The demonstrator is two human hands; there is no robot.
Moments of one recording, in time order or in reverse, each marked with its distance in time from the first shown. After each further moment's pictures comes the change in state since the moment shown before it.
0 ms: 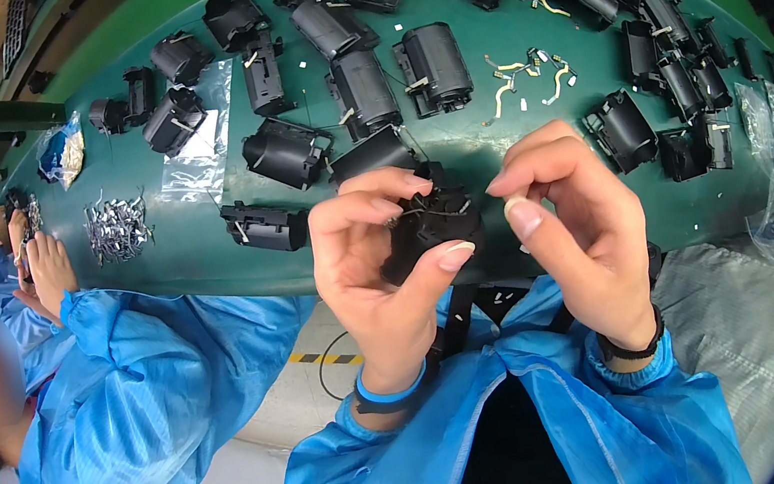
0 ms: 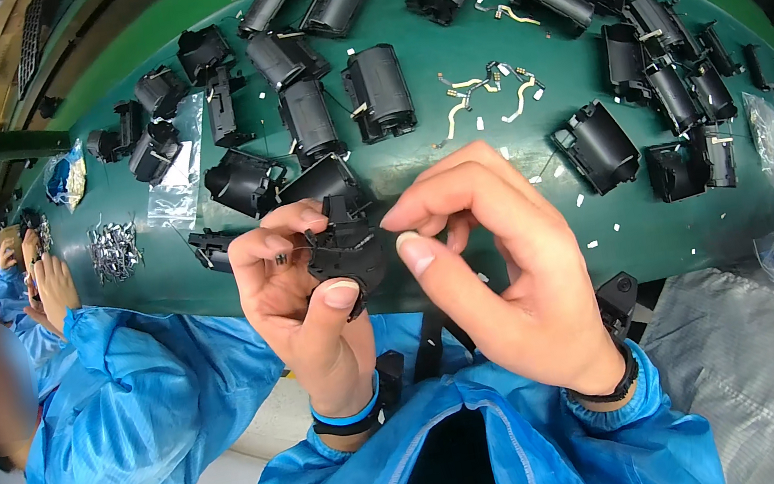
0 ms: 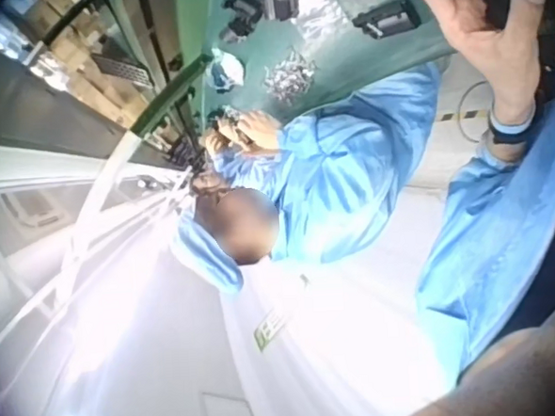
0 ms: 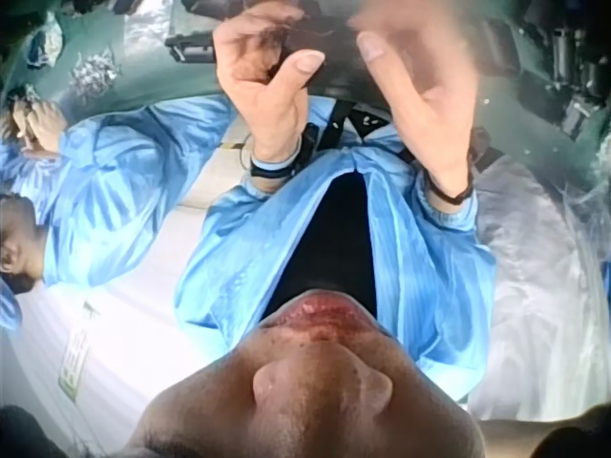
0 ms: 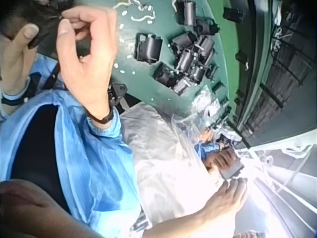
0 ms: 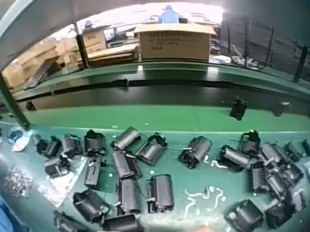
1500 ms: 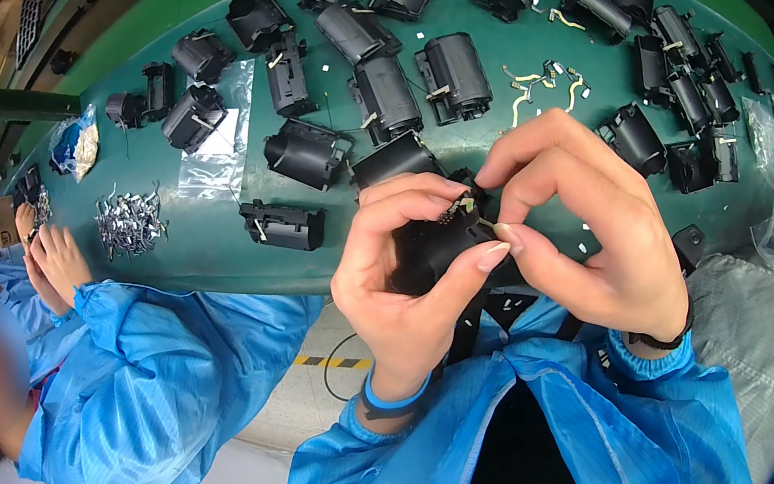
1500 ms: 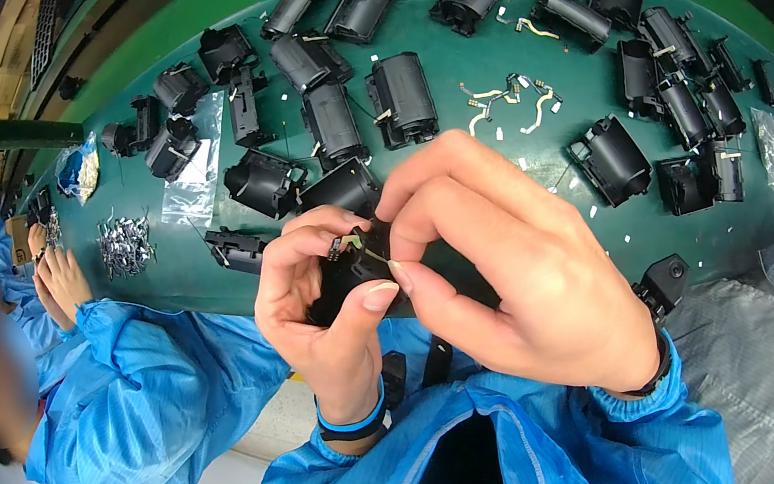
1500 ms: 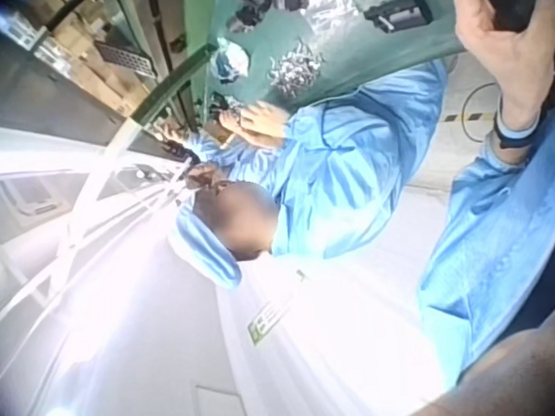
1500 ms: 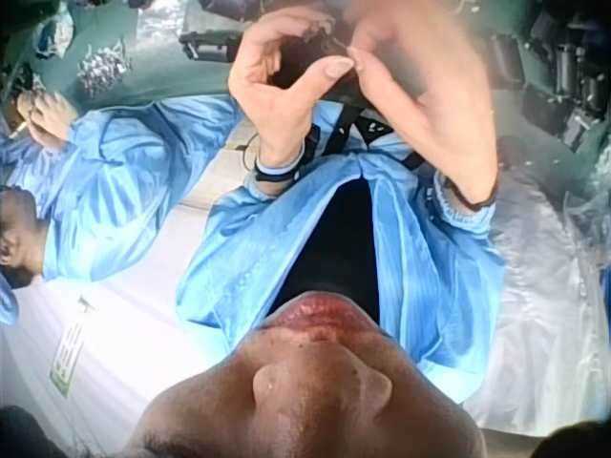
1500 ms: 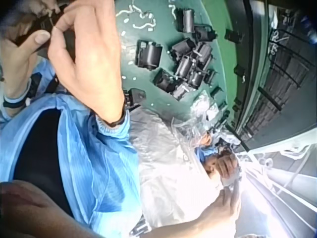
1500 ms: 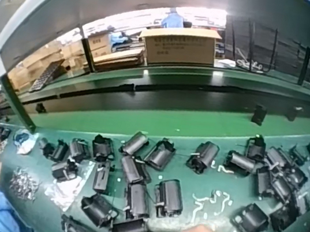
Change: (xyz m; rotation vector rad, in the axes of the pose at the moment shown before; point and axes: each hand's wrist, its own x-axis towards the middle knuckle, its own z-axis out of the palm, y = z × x) left_hand 0.005 0.013 -0.003 0.203 -0.070 0.027; right_hand 0.028 -0.028 -0.001 -0.378 -0.246 -0.213
